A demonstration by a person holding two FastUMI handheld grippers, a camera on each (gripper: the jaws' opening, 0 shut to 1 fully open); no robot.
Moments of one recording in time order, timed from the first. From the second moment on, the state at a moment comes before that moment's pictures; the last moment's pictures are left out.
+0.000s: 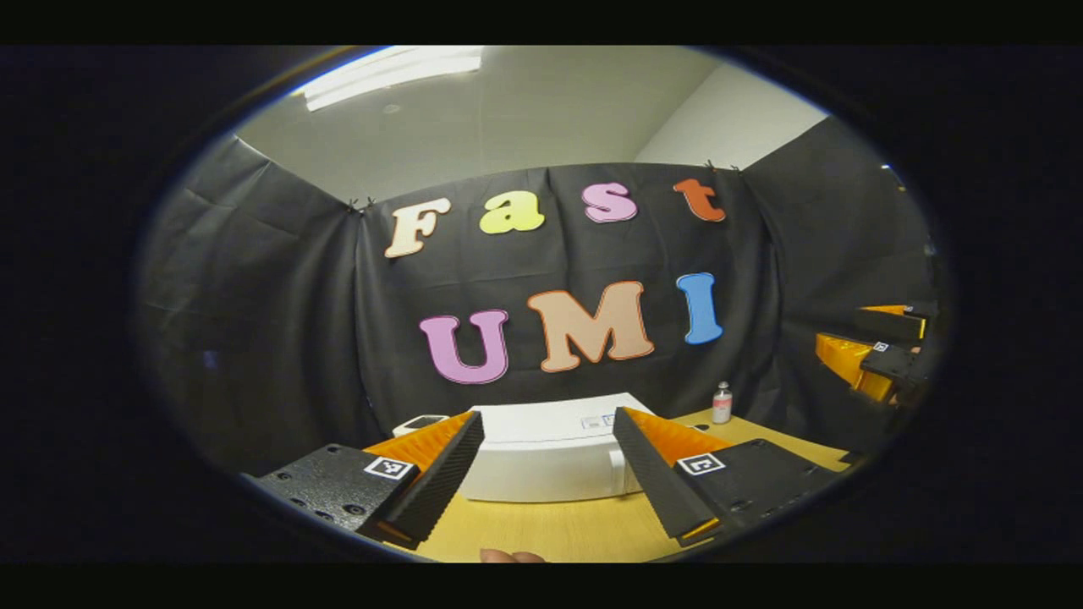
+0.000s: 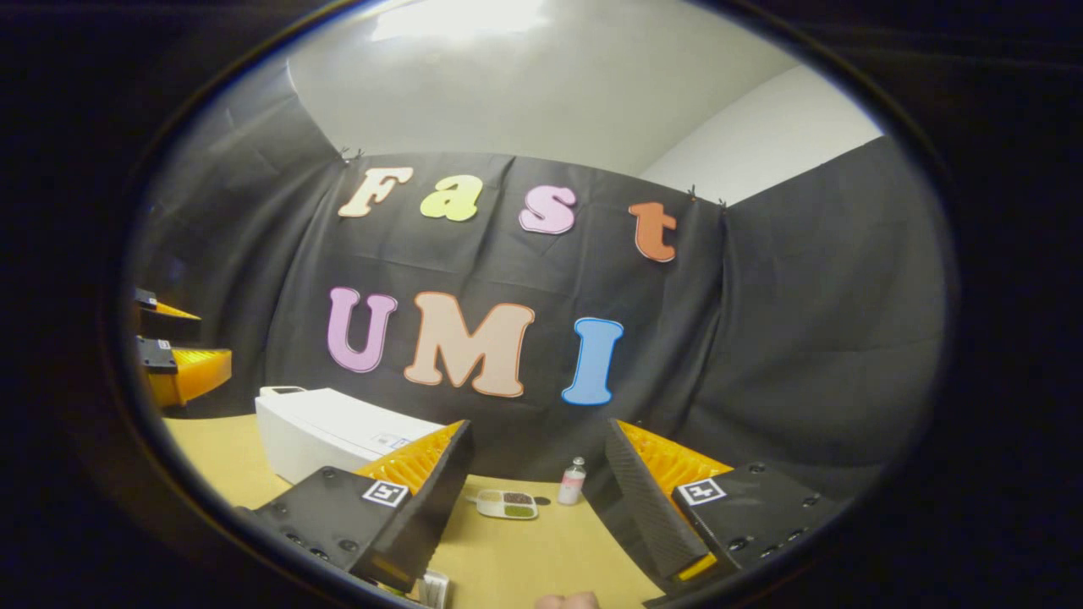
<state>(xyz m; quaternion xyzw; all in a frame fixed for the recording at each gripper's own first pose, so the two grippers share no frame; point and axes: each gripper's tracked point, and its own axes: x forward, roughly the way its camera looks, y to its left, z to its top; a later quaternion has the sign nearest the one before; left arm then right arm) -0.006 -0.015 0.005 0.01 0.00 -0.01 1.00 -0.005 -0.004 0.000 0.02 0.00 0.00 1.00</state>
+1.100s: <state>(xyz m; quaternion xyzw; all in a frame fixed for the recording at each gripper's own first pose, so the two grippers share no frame) -0.004 -0.014 0.000 0.01 0.00 0.00 1.00 0.001 -0.005 -0.003 0.02 -0.01 0.01 1.00</state>
